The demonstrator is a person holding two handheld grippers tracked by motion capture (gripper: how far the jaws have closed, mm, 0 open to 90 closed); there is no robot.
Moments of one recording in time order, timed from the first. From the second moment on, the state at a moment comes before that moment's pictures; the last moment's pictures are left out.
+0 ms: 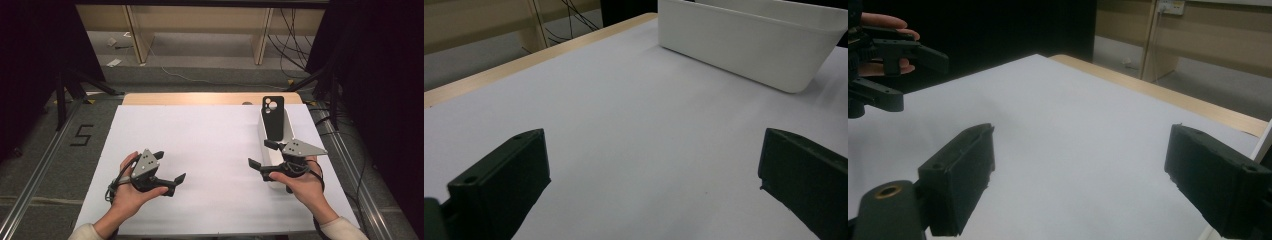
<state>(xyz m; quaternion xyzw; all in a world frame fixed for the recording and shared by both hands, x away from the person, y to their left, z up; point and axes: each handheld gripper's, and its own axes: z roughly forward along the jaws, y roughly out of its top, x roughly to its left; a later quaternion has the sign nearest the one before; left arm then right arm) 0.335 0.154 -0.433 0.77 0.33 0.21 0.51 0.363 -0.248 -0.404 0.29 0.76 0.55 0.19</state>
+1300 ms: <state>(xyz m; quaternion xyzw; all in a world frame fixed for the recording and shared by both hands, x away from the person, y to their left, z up) 0.335 0.156 -0.434 0.77 0.33 0.21 0.51 0.343 -0.271 -0.407 0.30 0.74 0.56 0.22</state>
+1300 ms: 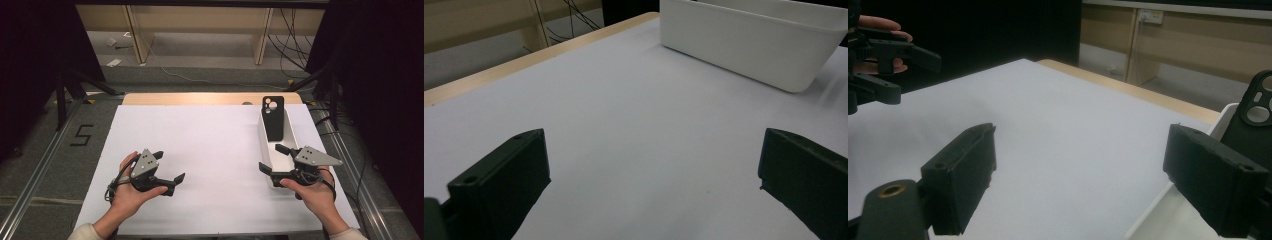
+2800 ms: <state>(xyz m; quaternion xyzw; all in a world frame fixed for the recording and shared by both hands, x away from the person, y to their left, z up) 0.336 0.156 -0.434 0.77 0.34 0.21 0.51 0.332 -0.287 -0.414 0.31 0.74 0.55 0.23</state>
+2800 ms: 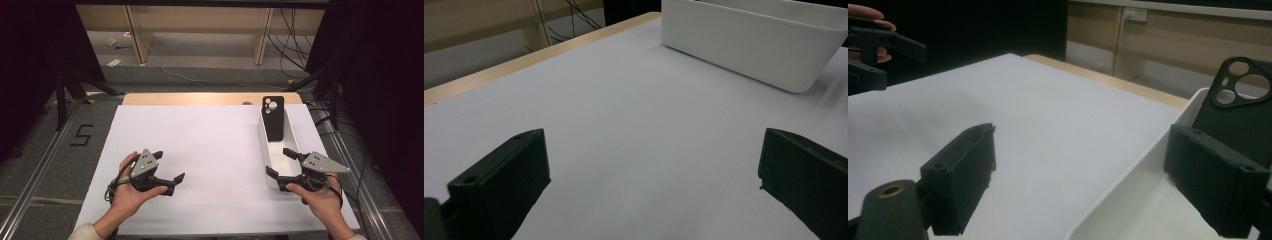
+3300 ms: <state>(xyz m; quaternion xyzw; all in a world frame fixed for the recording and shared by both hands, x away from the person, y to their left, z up) 0.336 0.156 -0.435 0.77 0.34 0.21 0.51 0.332 -0.285 -0.416 0.31 0.74 0.55 0.24</state>
